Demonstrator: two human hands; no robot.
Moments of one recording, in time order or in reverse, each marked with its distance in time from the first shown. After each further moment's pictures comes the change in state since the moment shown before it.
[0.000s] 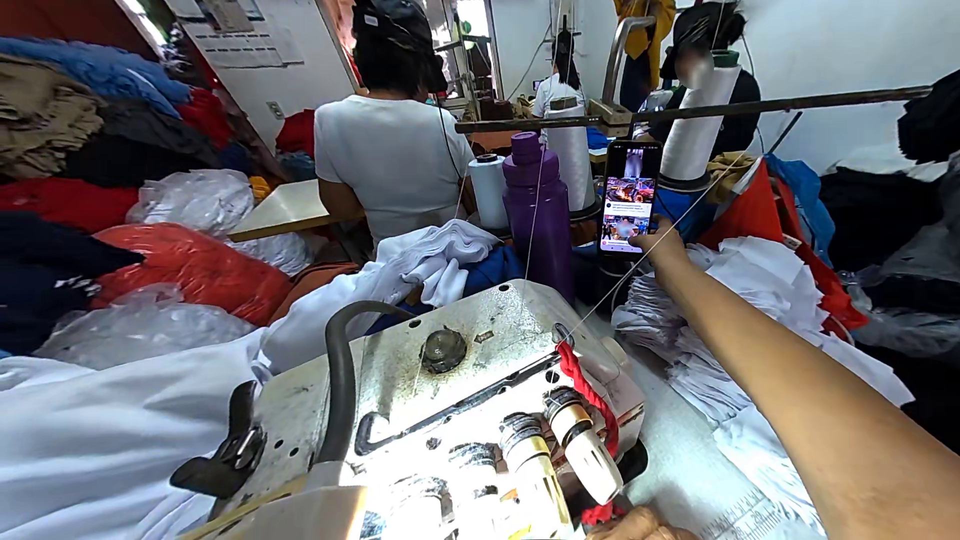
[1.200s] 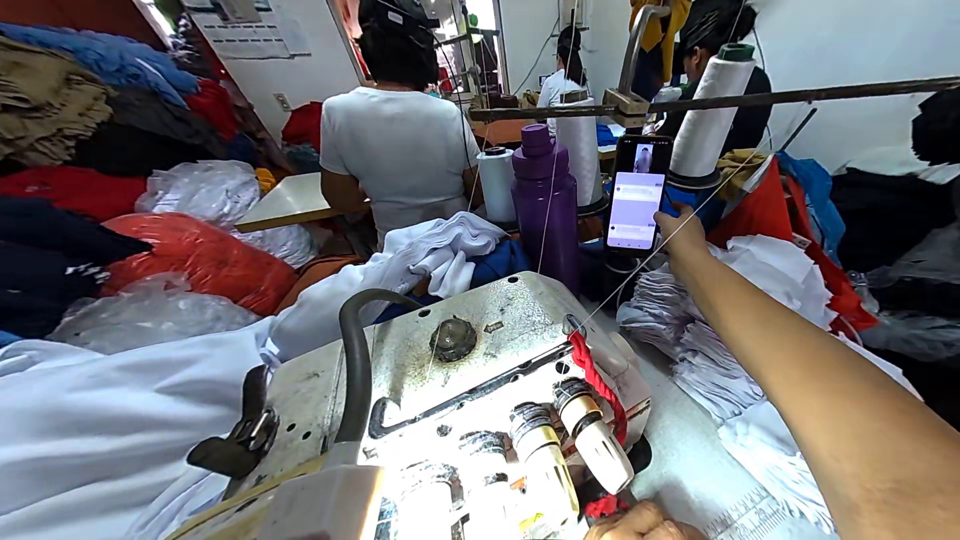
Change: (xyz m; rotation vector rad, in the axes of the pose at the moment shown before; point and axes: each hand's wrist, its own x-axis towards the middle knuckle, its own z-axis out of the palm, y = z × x) left_hand -0.001 -0.001 0.002 0.017 0.005 0.008; right_hand 0.007 -0.002 -0.007 0.158 0.115 -0.001
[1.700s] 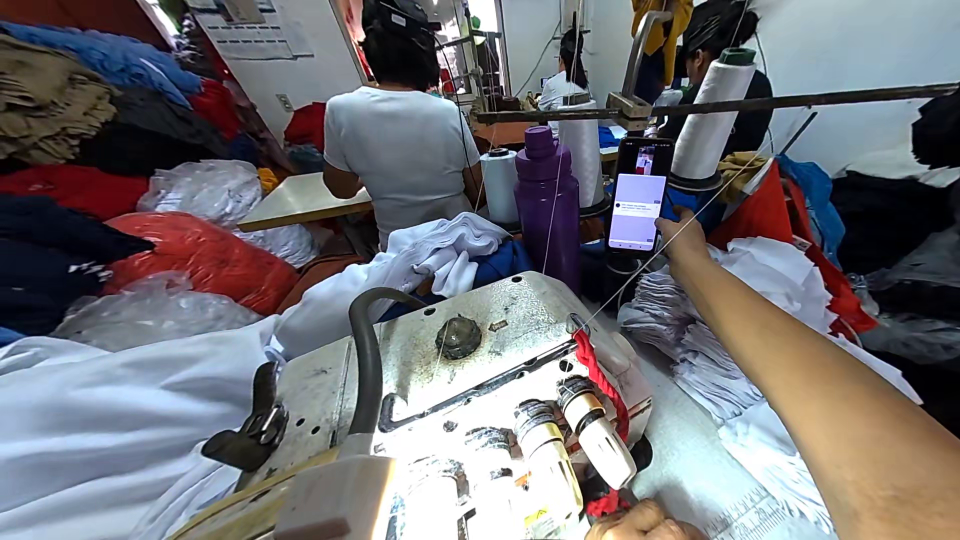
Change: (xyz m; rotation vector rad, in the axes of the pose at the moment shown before) left_hand 0.000 -0.001 0.000 0.009 -0.018 -0.008; right_hand -0.004 0.002 0.001 -0.012 0.000 -0.005
